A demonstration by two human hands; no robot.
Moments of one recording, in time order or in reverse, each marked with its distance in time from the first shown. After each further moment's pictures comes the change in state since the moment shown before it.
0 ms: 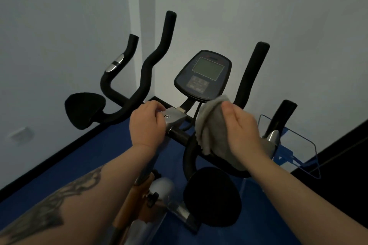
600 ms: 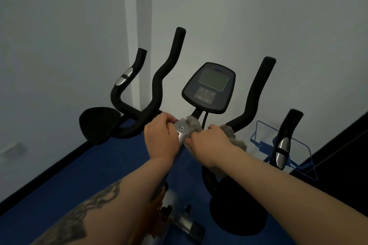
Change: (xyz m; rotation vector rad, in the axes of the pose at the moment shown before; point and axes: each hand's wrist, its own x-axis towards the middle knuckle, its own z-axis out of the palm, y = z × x) left_hand 0.004 -0.005 -0.003 -0.268 0.037 -0.154; right_hand 0.021 -0.022 0.083 -1.435 -0.851 -0.398
